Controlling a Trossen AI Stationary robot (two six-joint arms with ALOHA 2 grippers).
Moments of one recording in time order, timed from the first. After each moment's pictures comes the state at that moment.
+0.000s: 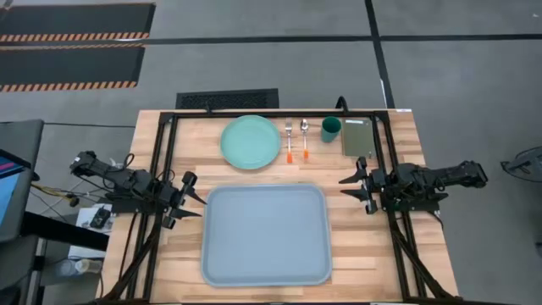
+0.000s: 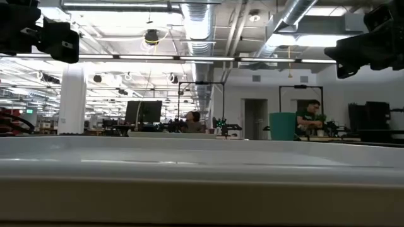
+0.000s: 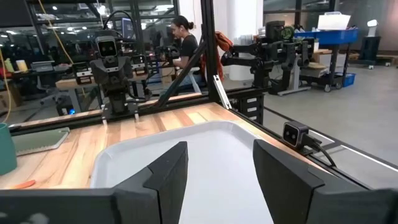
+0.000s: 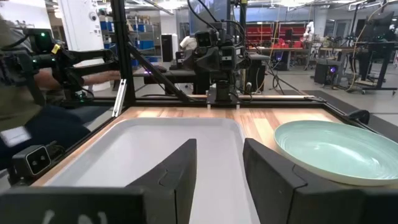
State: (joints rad) left arm -0.38 0.02 0.01 0.03 -0.01 0.07; right arm 0.15 0.01 0.00 0.04 0.08 0.03
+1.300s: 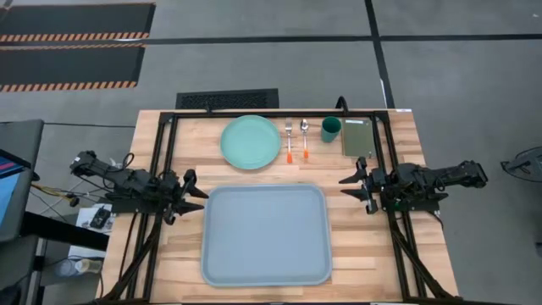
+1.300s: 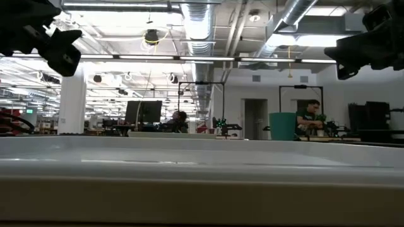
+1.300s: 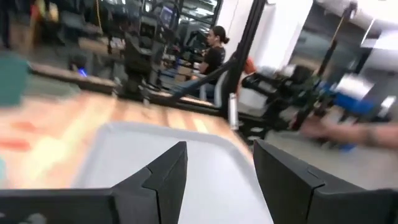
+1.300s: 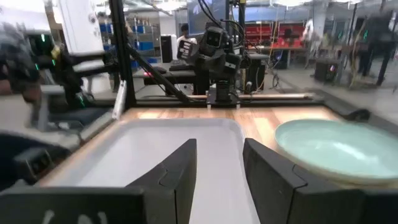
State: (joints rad) left arm -0.38 0.02 0.01 0.06 -0.14 -0.33; right arm 0.15 0.01 0.00 0.05 0.08 0.10
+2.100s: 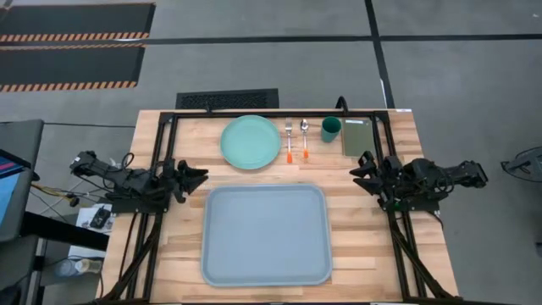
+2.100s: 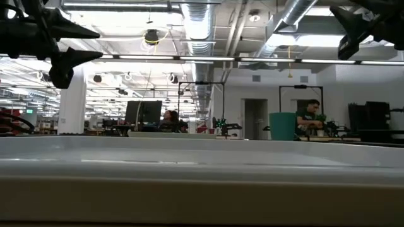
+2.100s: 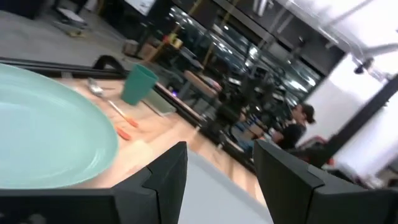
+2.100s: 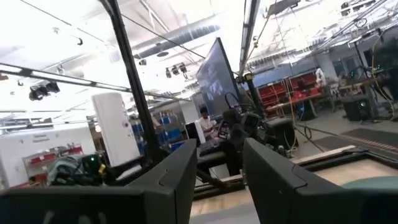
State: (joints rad) left arm -0.38 0.02 0.01 0.10 -0.66 -0.62; right arm 0.15 0.01 0.01 0.41 0.08 0.30
